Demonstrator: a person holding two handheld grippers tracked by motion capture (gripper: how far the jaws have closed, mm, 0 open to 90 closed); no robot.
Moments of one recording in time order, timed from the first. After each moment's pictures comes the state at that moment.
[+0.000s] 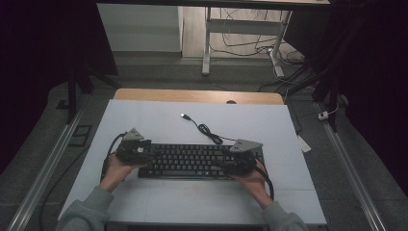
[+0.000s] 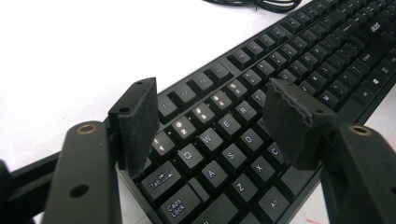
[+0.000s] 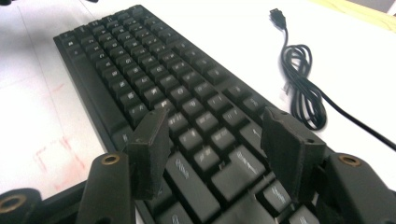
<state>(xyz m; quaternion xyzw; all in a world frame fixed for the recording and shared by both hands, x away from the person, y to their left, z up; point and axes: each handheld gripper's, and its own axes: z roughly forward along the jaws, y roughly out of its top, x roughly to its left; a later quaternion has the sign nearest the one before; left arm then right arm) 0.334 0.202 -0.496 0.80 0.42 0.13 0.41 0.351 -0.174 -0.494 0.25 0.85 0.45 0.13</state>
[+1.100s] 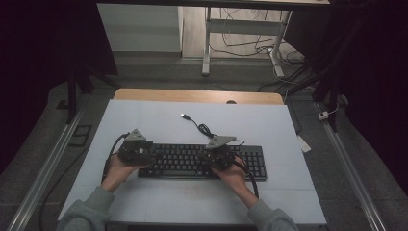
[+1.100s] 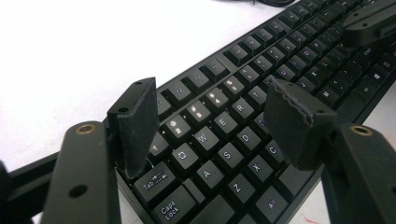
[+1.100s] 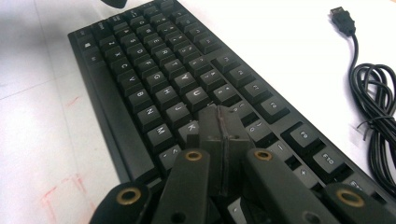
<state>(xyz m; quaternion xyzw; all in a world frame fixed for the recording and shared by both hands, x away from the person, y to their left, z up) 0.334 0.197 -0.499 0.81 0.42 0.12 0.40 0.363 -0.114 -0.500 0.22 0.88 0.41 0.10</state>
